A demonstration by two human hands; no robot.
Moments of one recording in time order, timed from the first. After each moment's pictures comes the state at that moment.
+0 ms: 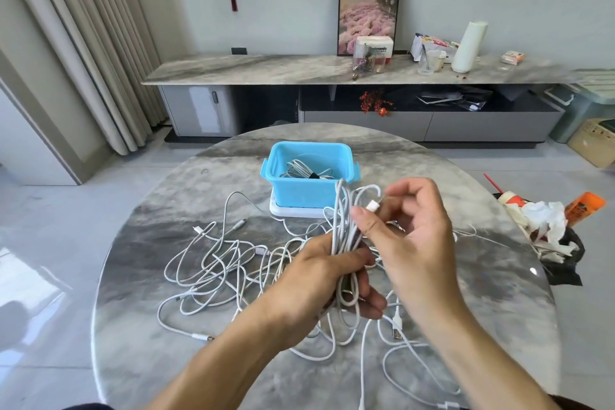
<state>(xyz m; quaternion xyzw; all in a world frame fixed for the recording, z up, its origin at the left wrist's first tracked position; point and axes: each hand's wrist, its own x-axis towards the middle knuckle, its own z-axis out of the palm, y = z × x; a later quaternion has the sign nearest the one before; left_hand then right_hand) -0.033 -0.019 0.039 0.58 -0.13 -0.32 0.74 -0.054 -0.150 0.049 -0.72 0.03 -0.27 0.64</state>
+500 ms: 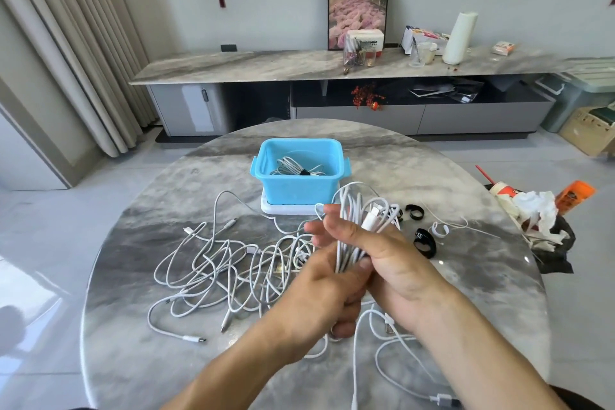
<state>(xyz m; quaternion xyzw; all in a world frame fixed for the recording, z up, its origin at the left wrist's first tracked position) -0.045 -0.034 0.022 0.60 -0.15 -0.31 0.72 -0.057 -0.148 0.052 -0.58 0.11 0.09 0.80</state>
